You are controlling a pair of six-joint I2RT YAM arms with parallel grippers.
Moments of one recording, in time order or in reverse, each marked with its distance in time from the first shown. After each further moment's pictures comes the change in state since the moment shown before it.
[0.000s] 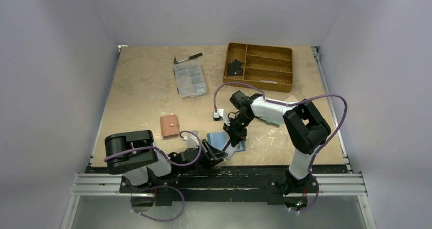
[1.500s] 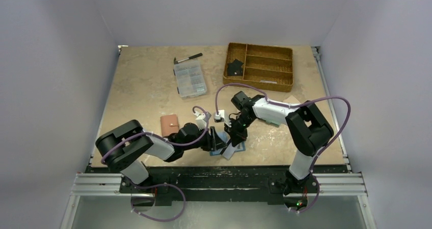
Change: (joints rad) left arm 0.328 -0.034 0.184 -0.220 0.445 0.742; right arm -0.001 -0.037 -0.043 0.034 -0.016 -0.072
